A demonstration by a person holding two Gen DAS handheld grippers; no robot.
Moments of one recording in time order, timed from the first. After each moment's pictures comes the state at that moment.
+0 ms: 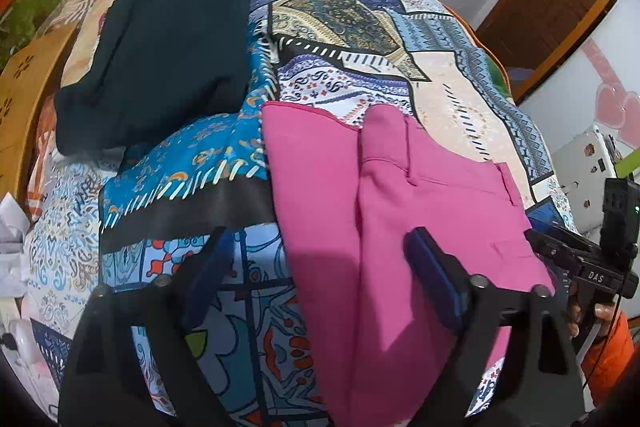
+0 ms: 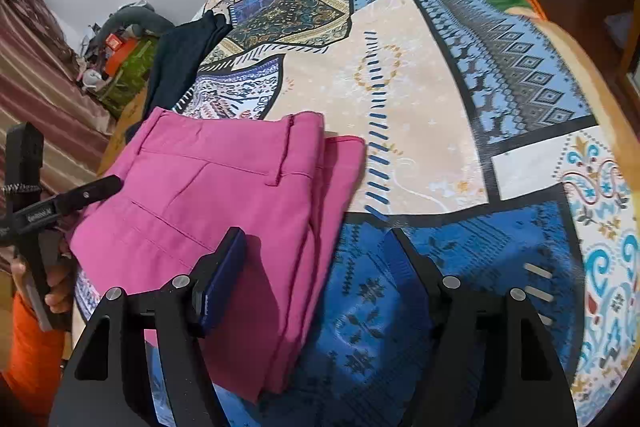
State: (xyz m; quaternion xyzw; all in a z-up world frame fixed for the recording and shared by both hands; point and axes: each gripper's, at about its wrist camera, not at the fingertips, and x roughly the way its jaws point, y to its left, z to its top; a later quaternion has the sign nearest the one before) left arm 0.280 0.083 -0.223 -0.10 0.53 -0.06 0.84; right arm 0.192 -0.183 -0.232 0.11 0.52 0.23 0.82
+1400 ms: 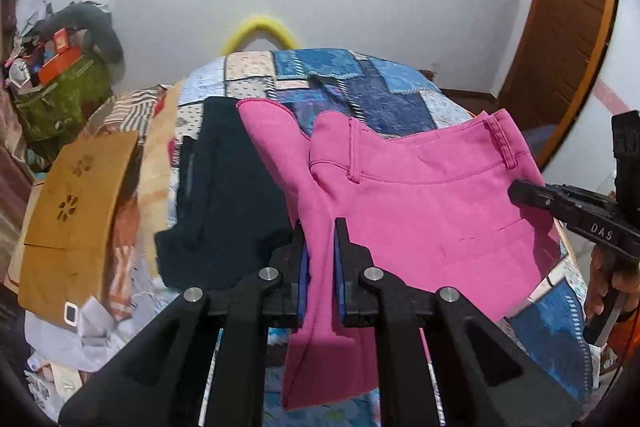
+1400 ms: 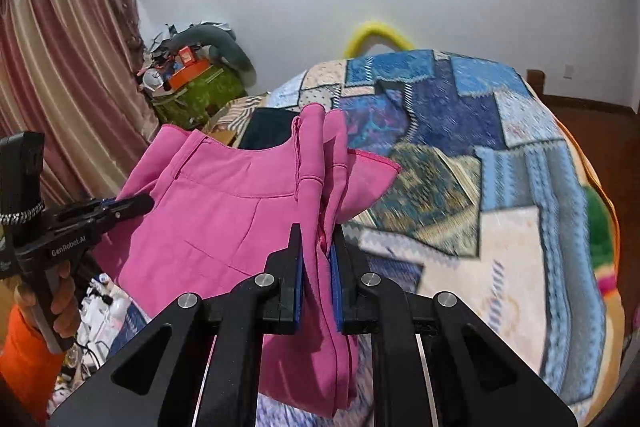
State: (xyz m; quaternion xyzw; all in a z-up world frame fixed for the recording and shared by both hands) left arm 0.308 0.162 -0.110 -0.05 0.39 0.01 0.92; right arm 0.280 -0.044 -0.114 0.02 0.37 0.33 0.87
